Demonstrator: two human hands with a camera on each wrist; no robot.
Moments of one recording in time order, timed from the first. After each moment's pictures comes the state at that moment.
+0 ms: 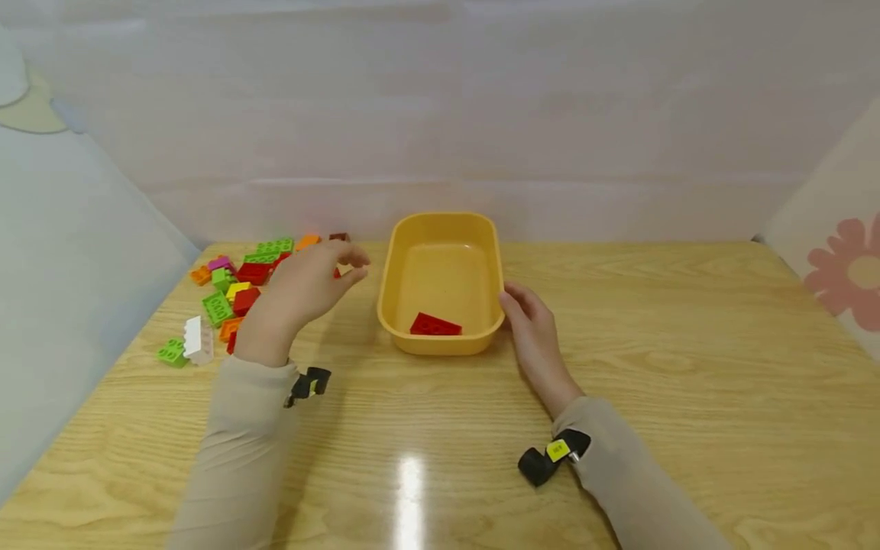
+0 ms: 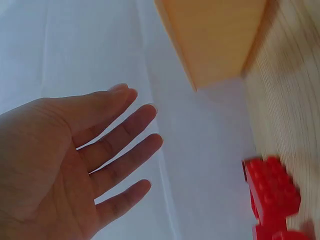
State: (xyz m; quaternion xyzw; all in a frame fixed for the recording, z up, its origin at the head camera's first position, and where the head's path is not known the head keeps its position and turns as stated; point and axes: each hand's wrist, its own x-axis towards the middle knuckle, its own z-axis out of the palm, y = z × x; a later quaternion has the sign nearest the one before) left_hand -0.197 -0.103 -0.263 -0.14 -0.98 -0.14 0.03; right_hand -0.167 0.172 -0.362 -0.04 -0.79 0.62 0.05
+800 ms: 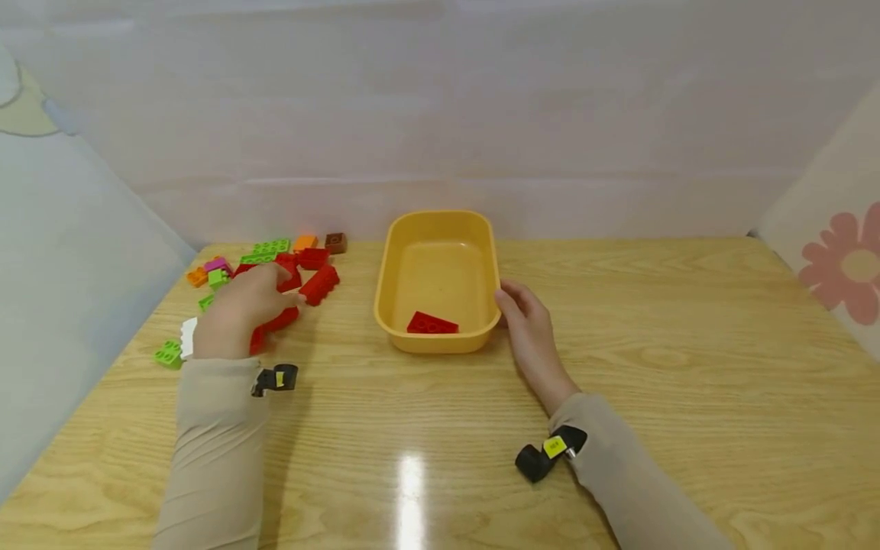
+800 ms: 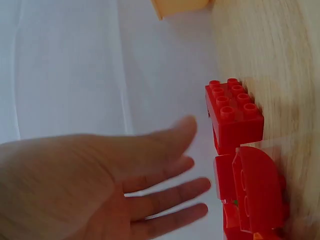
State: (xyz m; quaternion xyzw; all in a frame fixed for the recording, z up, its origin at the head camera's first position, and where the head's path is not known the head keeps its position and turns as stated) left_hand -0.194 -0.170 -0.270 0.03 -0.99 -0.10 -0.09; right_hand -0.168 0.169 -0.363 -0.04 -0.78 0.63 0.05
